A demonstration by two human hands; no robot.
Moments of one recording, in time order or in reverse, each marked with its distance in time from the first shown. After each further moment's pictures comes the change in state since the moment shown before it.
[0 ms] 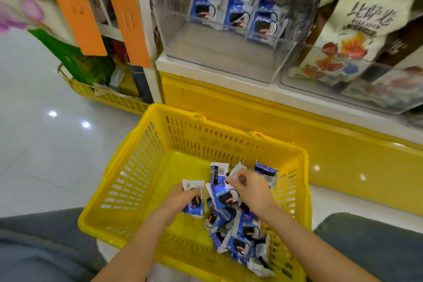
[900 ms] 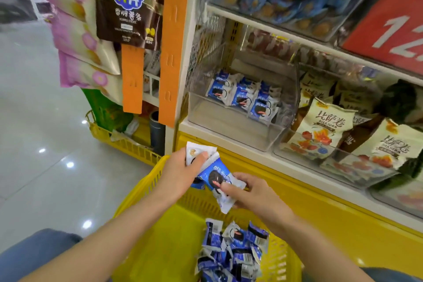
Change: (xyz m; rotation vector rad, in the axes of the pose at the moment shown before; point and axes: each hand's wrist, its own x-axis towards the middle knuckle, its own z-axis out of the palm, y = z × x) left_hand -0.123 0.162 -0.068 -0.121 0.259 0.799; right_hand -0.035 -0.149 -0.108 0.454 -0.197 -0.103
